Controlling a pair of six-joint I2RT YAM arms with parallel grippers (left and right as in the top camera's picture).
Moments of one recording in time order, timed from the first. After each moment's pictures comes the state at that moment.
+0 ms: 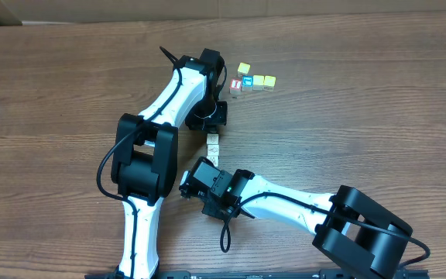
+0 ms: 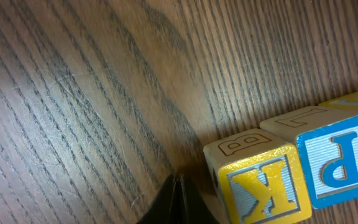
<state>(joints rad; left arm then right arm) -0.32 2.29 1.81 -1.15 0.13 -0.28 1.04 1.90 1.14 -0.48 -0.02 -0.22</state>
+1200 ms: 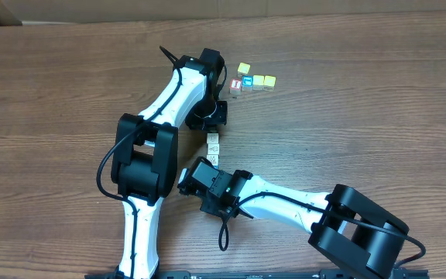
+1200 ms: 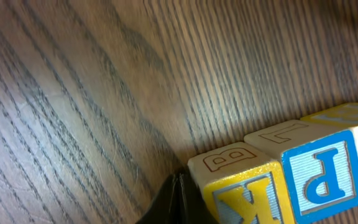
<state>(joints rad) -0.32 2.29 1.81 -1.15 0.13 -0.28 1.04 1.92 1.14 -0.42 0.04 -0.22</state>
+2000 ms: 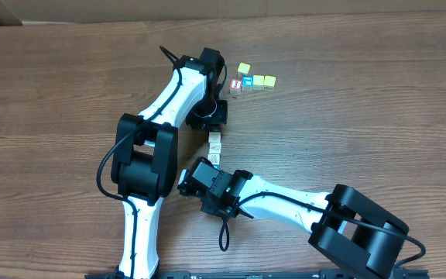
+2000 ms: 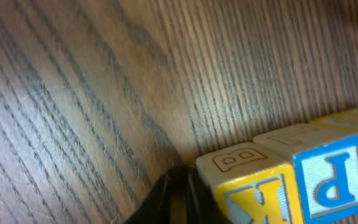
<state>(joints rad) -0.32 2.29 1.81 -1.13 0.13 -0.28 1.04 1.92 1.14 -0.43 0.04 -0.25</state>
